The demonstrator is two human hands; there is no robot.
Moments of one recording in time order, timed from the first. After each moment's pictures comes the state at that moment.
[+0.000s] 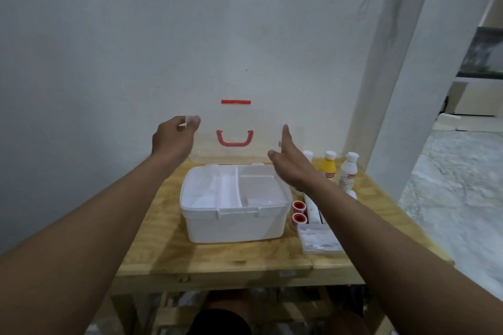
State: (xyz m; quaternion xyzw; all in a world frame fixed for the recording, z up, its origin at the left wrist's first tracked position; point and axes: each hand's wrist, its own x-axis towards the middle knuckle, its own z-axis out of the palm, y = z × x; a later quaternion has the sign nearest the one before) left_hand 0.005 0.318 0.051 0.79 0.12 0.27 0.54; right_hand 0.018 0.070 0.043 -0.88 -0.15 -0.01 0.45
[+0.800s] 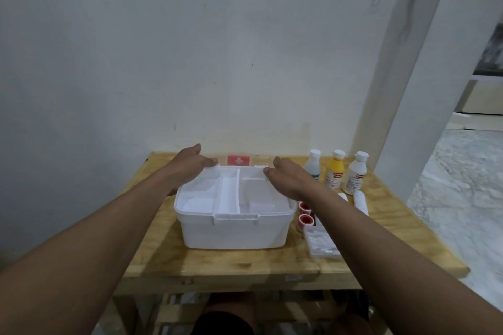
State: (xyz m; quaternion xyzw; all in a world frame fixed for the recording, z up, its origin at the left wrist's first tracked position) left_hand 0.024 0.321 0.009 0.85 0.12 0.03 0.51; right_hand 0.032 0.081 0.020 -0.95 -0.13 0.06 0.28
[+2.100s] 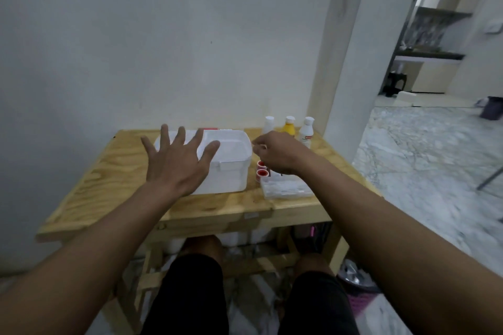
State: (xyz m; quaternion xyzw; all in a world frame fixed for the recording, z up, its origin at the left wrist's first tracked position) left_hand -0.091 0.230 -0.006 0.98 0.05 0.18 0.05; right_hand -0.063 0.013 0.042 -0.97 -0.16 -0.01 0.18
